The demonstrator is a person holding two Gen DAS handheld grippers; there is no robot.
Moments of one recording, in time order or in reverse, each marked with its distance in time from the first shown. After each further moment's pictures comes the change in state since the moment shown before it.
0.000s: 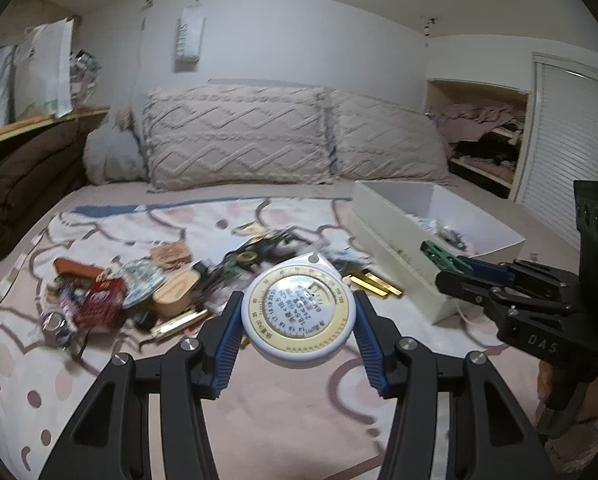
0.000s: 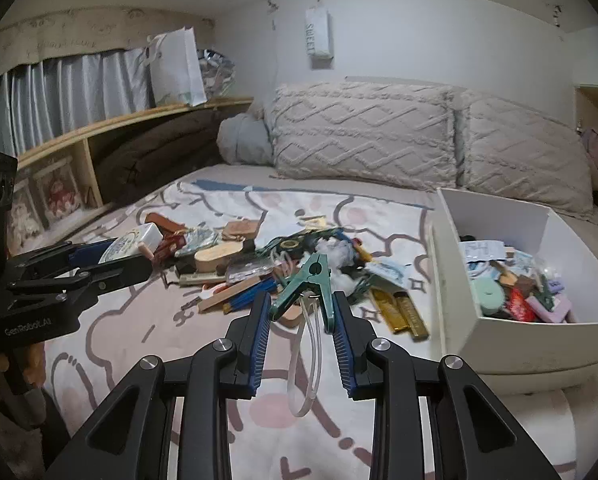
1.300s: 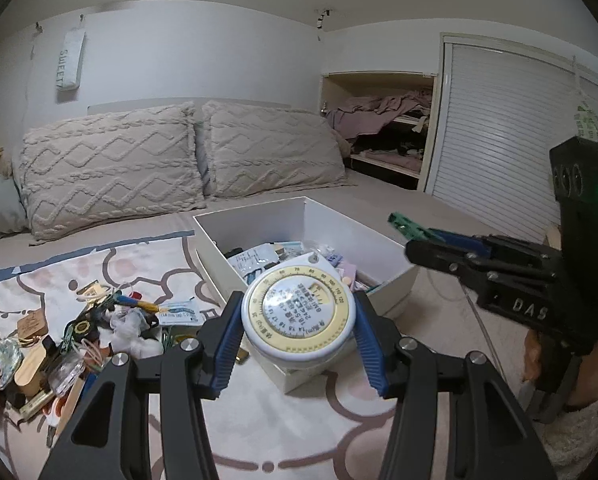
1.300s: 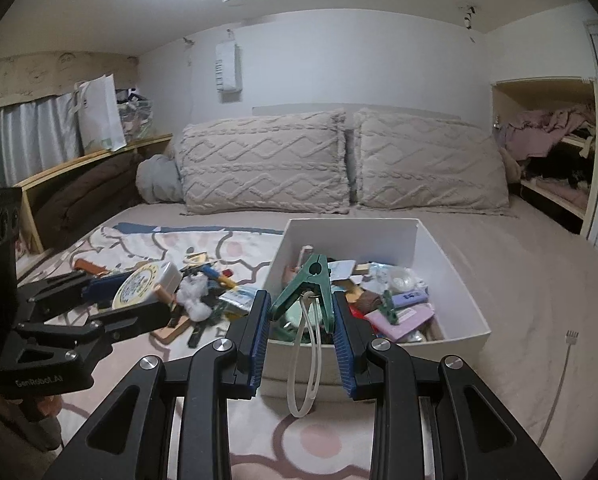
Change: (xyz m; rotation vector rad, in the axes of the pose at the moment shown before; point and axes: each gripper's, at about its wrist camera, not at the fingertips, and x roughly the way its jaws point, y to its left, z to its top) left arm 0.068 -0.166 0.057 0.137 -0.008 -0.298; right arm -0.088 -0.142 0.018 0.104 -0.073 -0.227
